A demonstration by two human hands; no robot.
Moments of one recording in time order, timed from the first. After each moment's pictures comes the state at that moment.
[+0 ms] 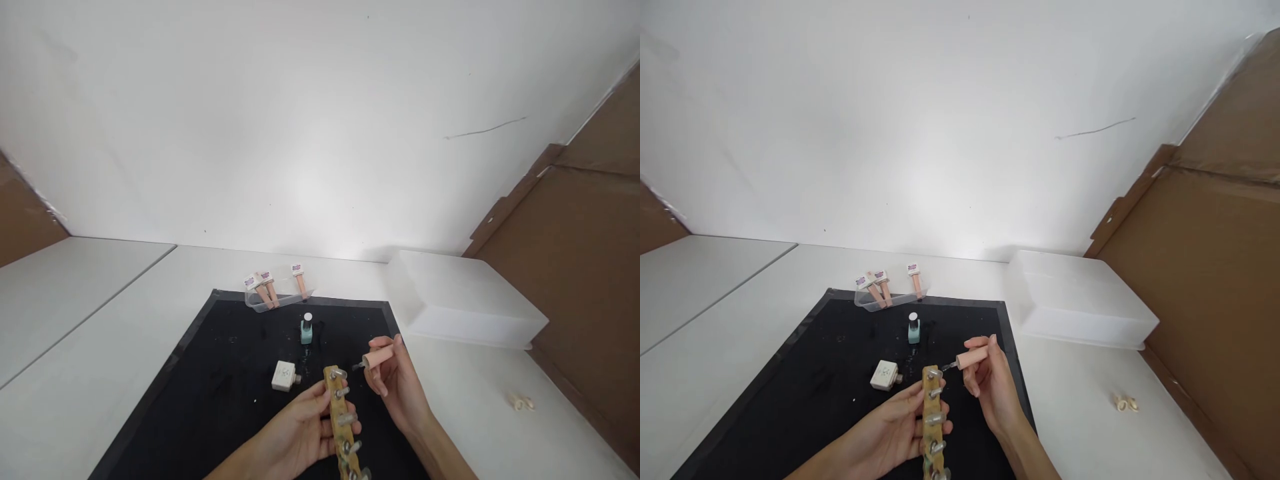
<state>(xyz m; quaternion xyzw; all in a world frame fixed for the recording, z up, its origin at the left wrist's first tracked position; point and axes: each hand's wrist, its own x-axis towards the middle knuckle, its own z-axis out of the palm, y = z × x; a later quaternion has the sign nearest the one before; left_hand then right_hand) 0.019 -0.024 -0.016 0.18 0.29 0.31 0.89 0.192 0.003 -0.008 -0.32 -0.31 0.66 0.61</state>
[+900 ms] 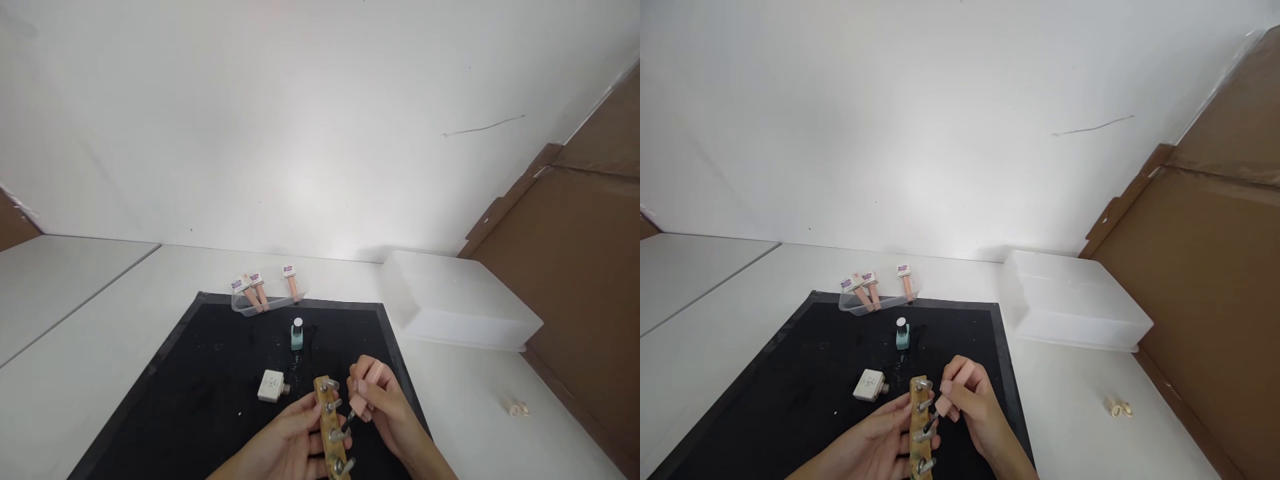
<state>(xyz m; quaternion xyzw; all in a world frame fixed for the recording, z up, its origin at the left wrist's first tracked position) 0.023 -0.013 -0.018 0.15 0.30 0.29 0.90 0.192 0.003 -0.009 -0.31 -0.39 0.69 0.52</state>
